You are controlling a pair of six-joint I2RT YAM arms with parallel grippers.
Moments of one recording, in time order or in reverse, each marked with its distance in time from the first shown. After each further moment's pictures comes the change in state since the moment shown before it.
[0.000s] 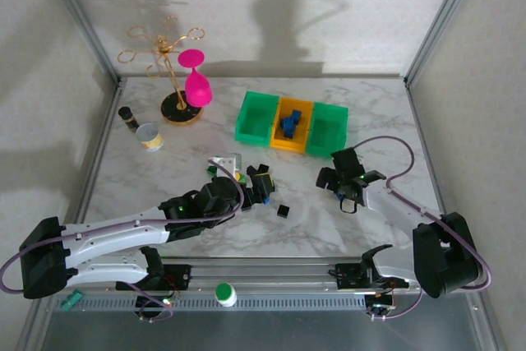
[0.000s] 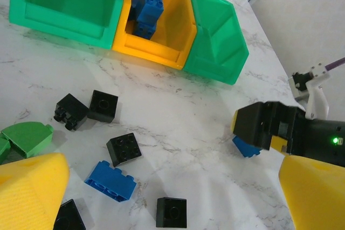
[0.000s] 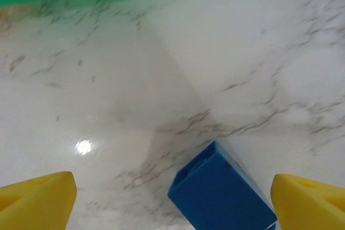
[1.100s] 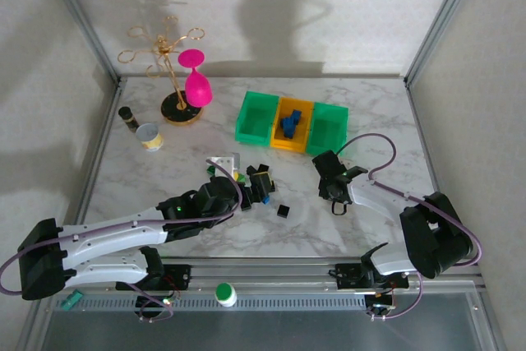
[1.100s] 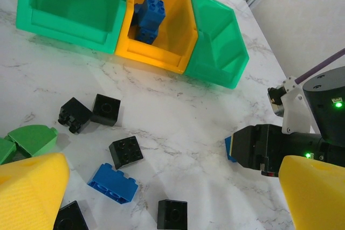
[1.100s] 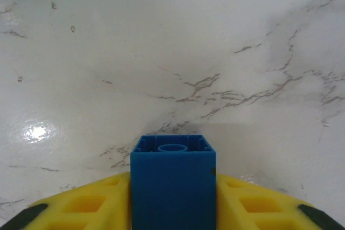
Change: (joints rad) left arm 0.000 -0.018 0.004 -0.015 -0.015 0.001; right arm 0.117 0.132 0.061 -0.094 0.132 0.052
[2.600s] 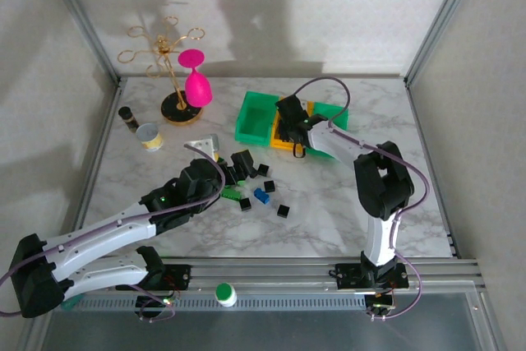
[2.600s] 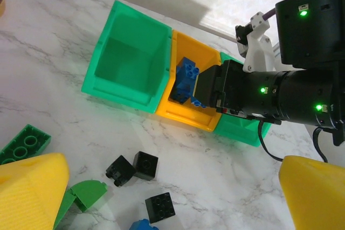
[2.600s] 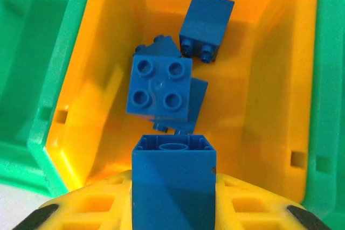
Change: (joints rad) left arm 0.181 -0.079 0.047 -0.049 -0.014 0.075; right arm 0.036 0.533 0.748 0.087 -0.012 -0.206
